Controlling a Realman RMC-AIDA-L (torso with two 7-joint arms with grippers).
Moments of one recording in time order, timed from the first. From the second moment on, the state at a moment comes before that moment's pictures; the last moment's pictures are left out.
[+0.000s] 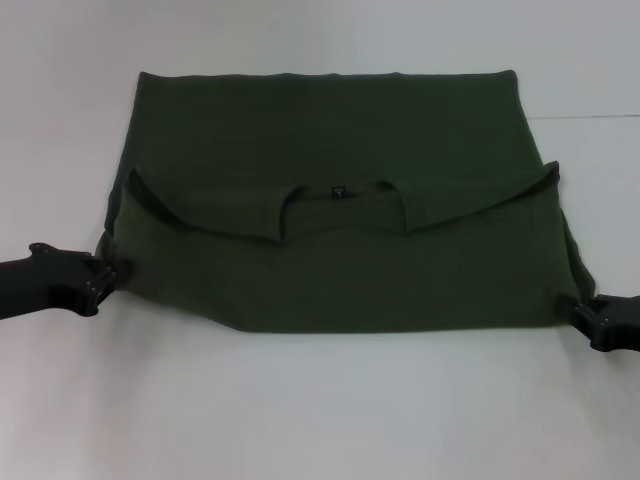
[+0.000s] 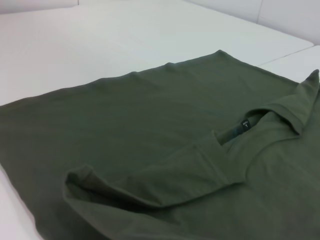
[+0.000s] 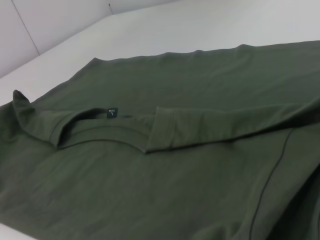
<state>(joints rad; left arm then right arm) -0.49 -2.16 0.51 0.92 2.31 1.31 -1.53 0.42 2.08 -0.35 -0.52 -2.15 -1.21 1.34</state>
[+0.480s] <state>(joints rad) -0.46 -2.16 0.48 0.92 2.30 1.39 -1.46 0.39 2.08 -0.32 -0.53 -2.14 -1.30 1.31</state>
